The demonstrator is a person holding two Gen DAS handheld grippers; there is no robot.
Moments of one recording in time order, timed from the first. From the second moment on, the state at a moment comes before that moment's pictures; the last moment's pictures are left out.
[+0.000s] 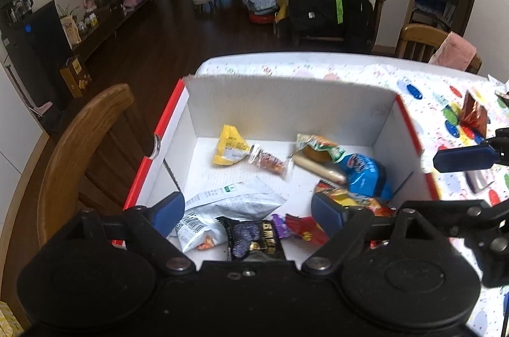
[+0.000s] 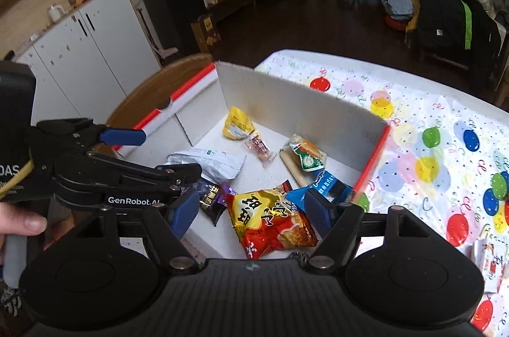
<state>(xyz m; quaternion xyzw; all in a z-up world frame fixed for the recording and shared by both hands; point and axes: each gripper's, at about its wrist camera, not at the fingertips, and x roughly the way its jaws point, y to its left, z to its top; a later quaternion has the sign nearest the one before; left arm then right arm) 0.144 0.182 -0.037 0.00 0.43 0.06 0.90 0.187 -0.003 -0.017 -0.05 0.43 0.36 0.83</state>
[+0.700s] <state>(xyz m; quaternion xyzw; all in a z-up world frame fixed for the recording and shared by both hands) 0.123 0.072 0.015 -0.02 0.33 0.02 0.94 0.147 -0.146 0.030 -0.02 0.35 0.36 0.87</state>
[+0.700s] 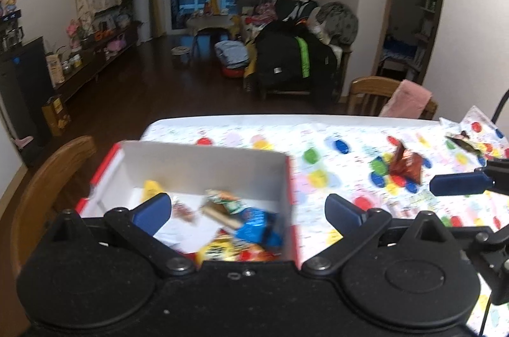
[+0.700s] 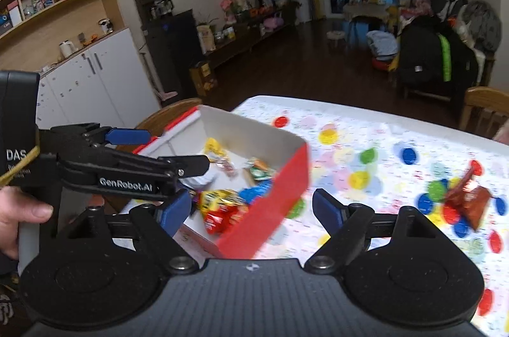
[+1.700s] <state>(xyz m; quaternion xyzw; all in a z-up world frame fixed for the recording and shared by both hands) 0.222 -0.154 -0.099 0.05 0.41 -0.12 0.90 0.296 -0.375 -0.051 -0.05 0.41 0.25 0.88</state>
